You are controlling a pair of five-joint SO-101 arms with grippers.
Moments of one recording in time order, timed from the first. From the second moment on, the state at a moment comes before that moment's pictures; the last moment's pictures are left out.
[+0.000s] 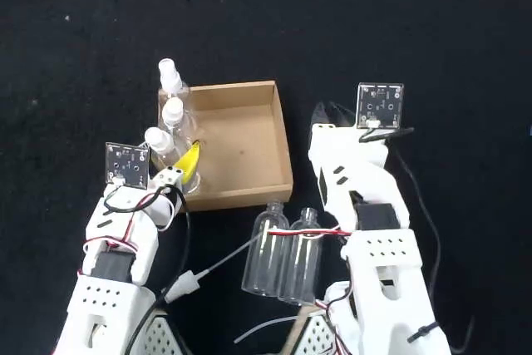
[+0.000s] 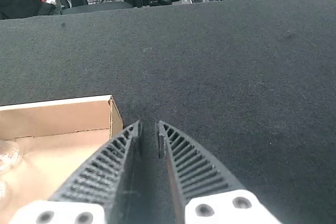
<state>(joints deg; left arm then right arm) 2.5 -80.6 96.5 10.1 -1.1 -3.0 -52.5 72.3 14.7 -4.2</state>
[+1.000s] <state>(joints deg) 2.3 -80.6 80.6 41.1 3.9 -3.0 -52.5 72.3 14.7 -4.2</state>
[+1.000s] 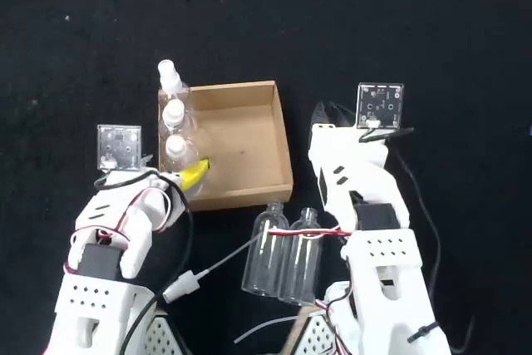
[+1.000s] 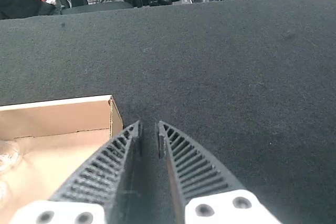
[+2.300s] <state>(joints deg) -26.1 -80.8 62.9 75.6 -7.6 -5.4 -52.5 63.7 36.5 -4.2</state>
